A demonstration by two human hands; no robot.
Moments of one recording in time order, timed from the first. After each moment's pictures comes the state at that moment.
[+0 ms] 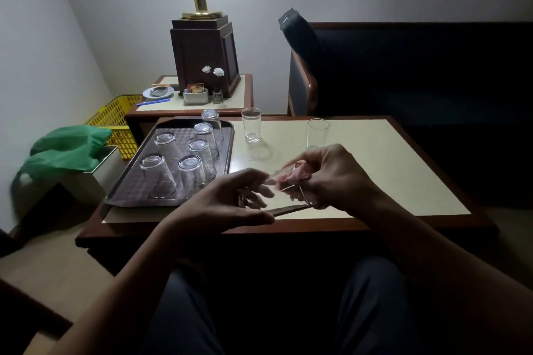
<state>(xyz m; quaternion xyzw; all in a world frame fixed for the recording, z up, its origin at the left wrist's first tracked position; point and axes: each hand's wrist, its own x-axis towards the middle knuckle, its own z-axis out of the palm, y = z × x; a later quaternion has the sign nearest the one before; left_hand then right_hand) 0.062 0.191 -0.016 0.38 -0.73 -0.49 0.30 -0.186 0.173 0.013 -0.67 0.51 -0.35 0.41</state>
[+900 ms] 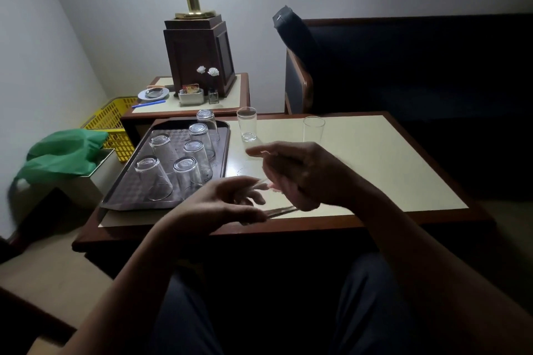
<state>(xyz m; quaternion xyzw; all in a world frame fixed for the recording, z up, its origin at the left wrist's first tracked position) 0.055 0.194 -0.009 0.45 -0.67 -0.52 0.29 -0.173 0.157 0.017 -0.82 0.31 -0.34 0.34</state>
